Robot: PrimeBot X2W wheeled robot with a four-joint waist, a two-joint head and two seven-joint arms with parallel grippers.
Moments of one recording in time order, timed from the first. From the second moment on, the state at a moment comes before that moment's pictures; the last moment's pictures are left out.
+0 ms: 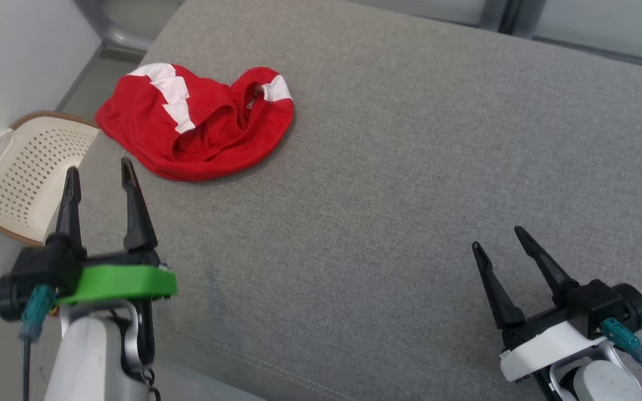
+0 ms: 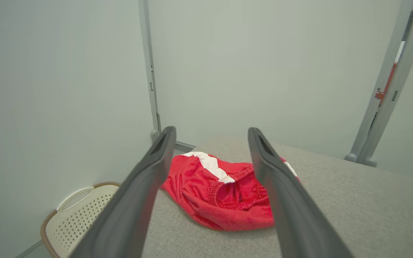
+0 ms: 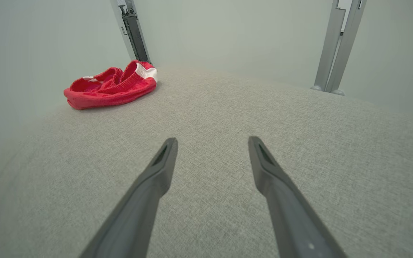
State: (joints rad) left arm -0.21 0.05 -0.02 0.08 -0.25 0.04 -0.26; right arm -0.03 -0.25 0.22 0.06 0.20 0.13 -0.26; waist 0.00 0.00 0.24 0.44
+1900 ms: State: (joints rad) left arm -0.95 0.34 -0.18 0.75 -0.41 -0.13 -0.16; right arm -0.15 -0.20 0.27 0.11 0.23 0.13 -0.26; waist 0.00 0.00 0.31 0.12
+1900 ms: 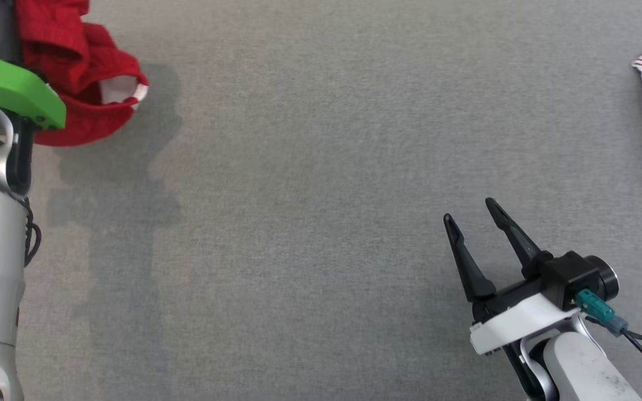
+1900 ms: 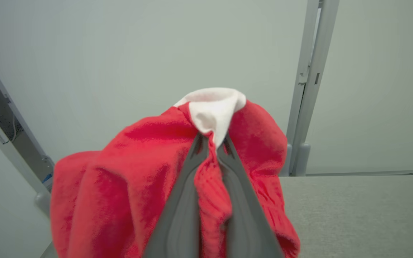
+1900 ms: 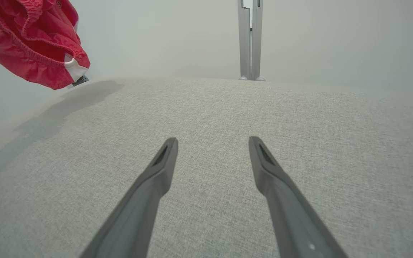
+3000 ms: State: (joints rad) left arm -0.45 0.18 -0.72 0.51 -0.33 -0.09 -0.24; right arm -0.10 -0.14 0.25 0.10 0.23 0.13 -0.26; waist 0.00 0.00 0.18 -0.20
